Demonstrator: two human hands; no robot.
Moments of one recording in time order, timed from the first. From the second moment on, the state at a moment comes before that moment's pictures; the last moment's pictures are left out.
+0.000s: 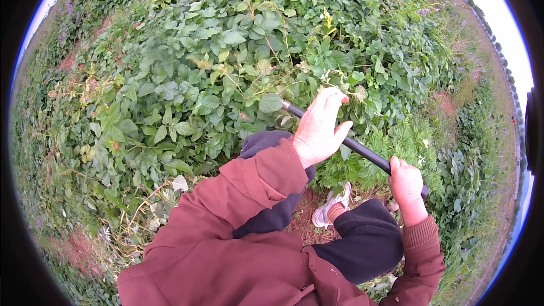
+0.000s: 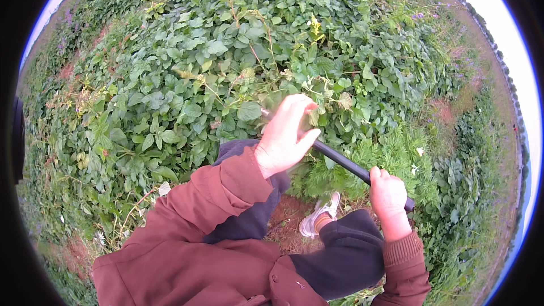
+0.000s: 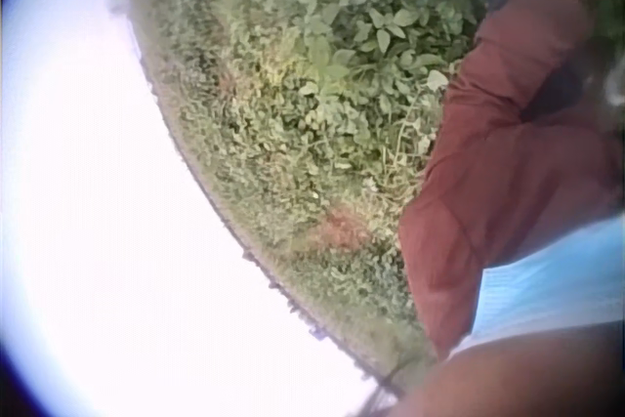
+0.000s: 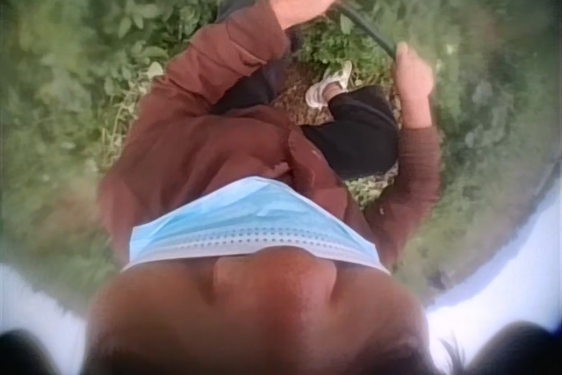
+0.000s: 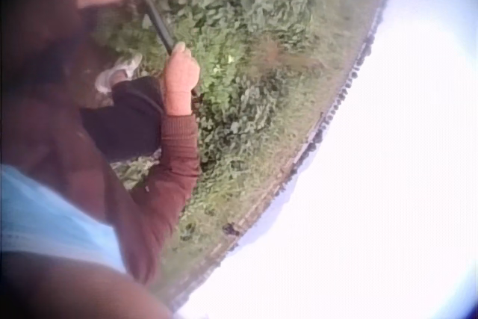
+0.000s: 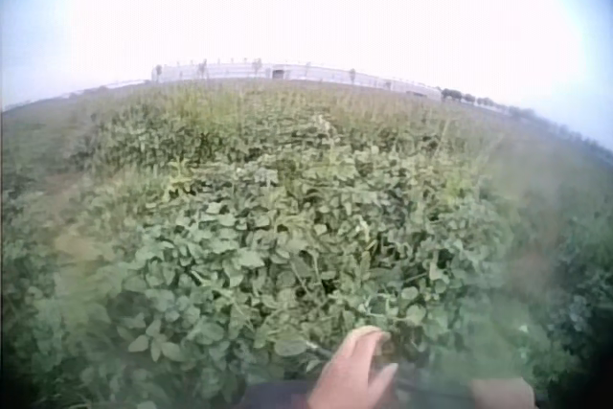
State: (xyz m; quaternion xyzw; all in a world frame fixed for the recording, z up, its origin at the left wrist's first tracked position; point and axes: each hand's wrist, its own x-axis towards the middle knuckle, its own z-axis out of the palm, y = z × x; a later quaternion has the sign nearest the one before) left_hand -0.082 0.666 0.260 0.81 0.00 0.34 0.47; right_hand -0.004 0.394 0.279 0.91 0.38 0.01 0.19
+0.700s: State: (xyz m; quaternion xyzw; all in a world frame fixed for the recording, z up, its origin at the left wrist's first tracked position) left_hand -0.015 0.749 0.067 0.89 0.26 0.18 0.32; right_hand -0.026 0.360 0.252 0.94 0.10 -0.24 -0.23
